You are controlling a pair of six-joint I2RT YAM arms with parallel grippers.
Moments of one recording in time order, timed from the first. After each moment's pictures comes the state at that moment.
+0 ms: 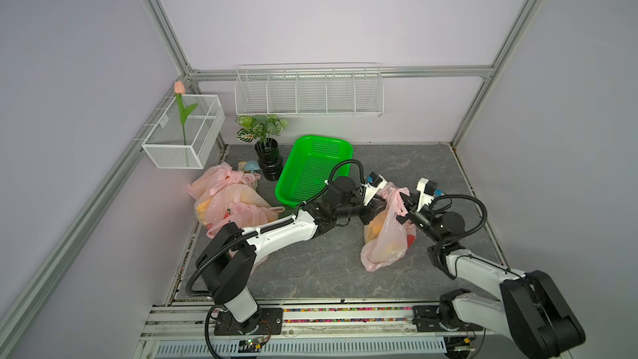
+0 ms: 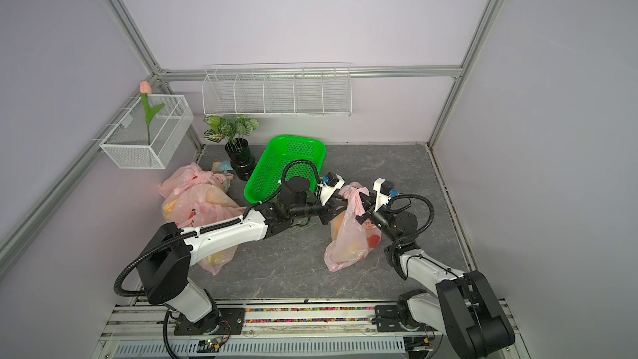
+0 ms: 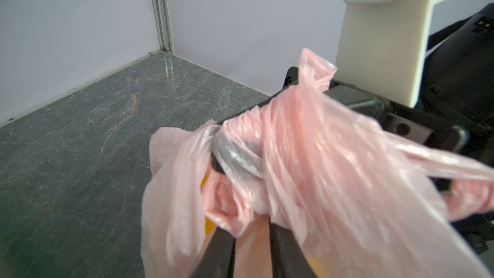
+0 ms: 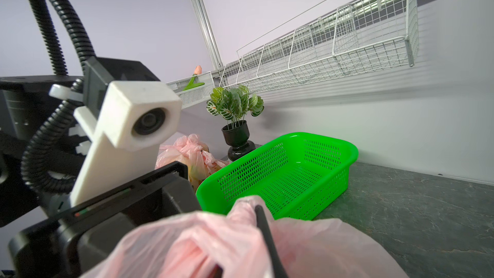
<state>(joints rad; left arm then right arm) -0.93 1.64 1.12 0.23 0.39 -0.06 0.30 1.19 0.30 1.15 -0.52 0.45</state>
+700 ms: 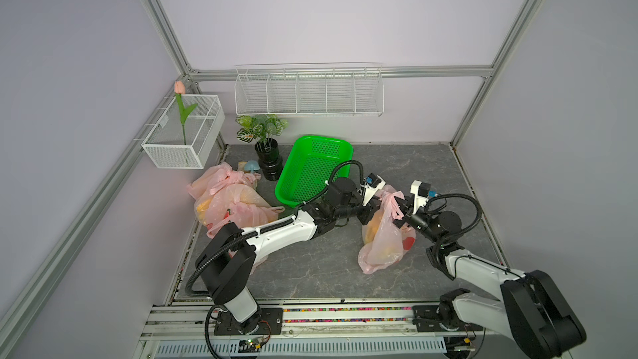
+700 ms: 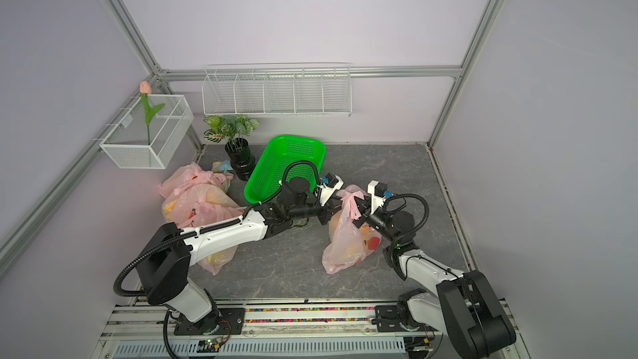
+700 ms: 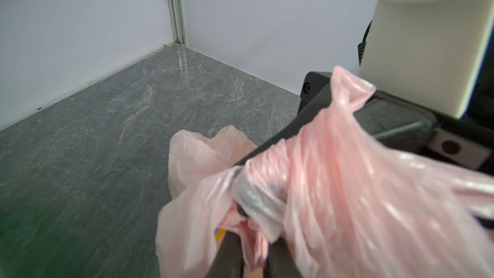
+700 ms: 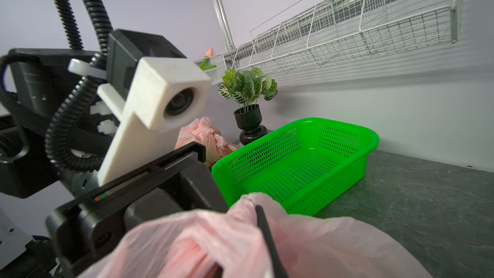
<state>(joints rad) -0.93 1.64 1.11 0.19 0.33 -0.03 0.34 1.18 0.30 1.09 -0.57 0.41</state>
